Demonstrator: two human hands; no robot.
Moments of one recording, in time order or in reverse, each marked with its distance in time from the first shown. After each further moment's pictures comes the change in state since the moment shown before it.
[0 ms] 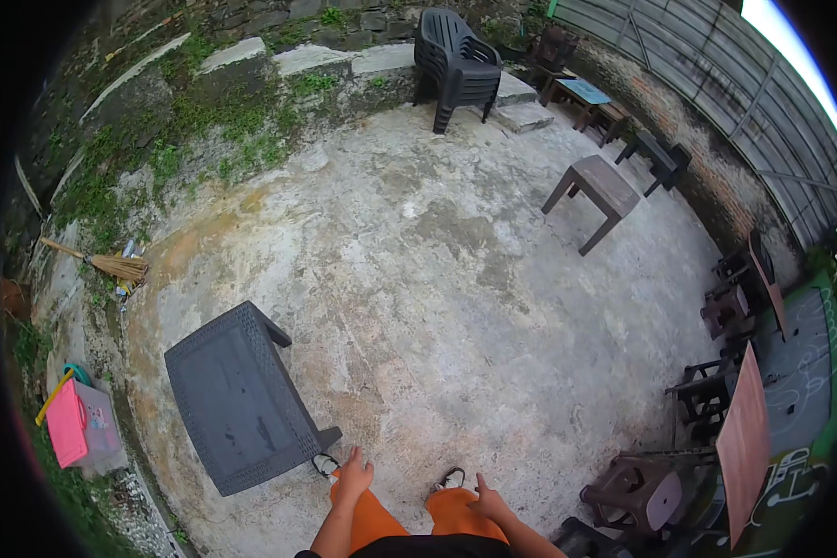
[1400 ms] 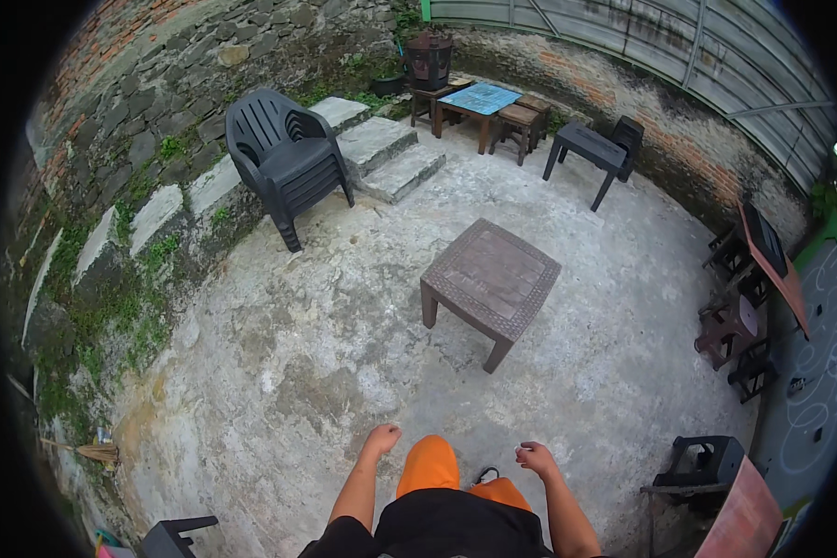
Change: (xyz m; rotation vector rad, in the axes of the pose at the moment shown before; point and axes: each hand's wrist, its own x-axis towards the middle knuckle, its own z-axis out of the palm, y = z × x) left_hand 0.690 0.922 0.544 0.050 -0.523 -0.126; right_hand 0.471 0.419 -1.030 0.873 0.331 0.129
